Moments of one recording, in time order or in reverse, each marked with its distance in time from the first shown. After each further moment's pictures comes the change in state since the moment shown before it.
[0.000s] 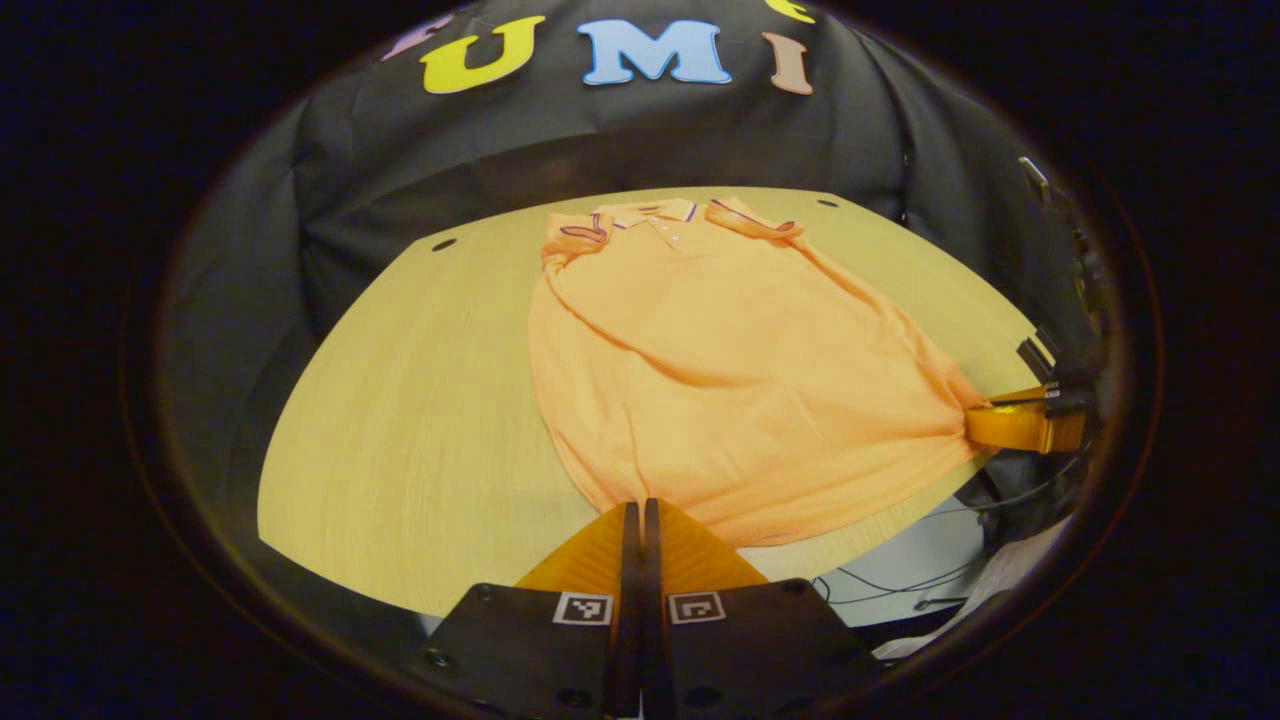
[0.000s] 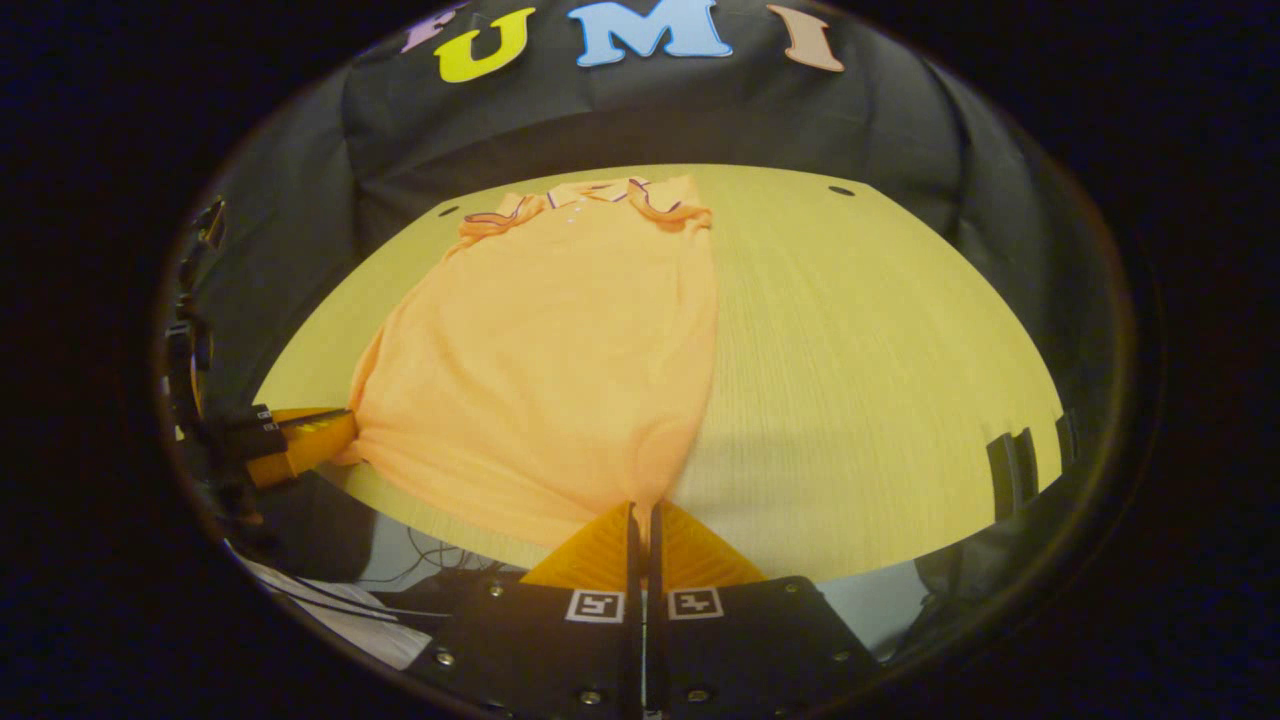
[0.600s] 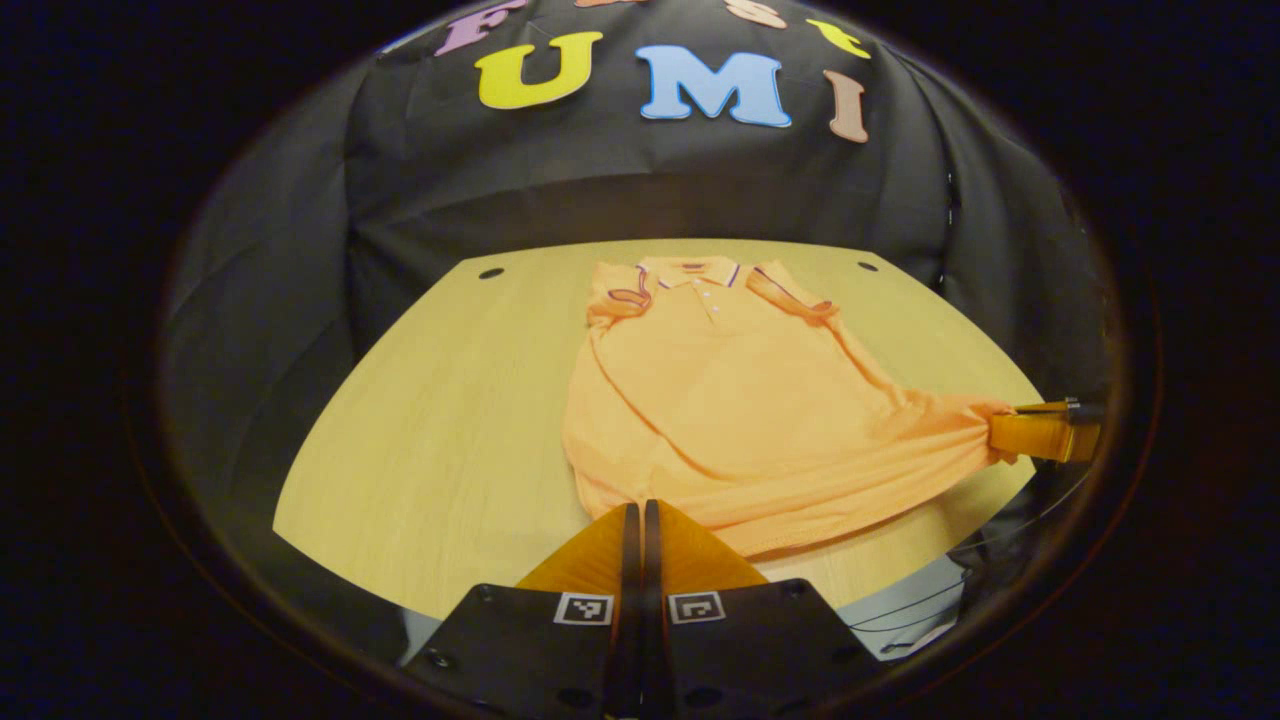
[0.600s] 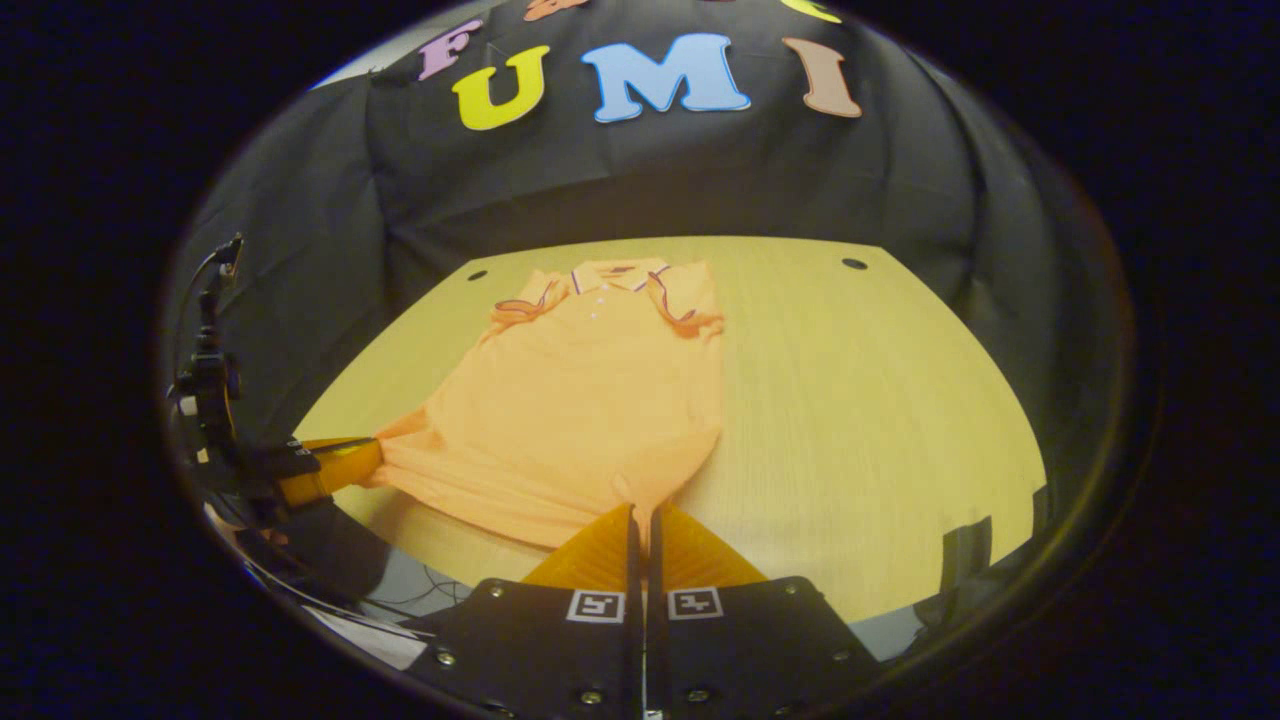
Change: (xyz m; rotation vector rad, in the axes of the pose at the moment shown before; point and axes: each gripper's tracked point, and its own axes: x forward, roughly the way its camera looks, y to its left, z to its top) left arm -0.028 0.016 0.087 -0.110 -0.136 0.079; right arm -0.039 0.002 0.106 -0.048 -0.196 0.056
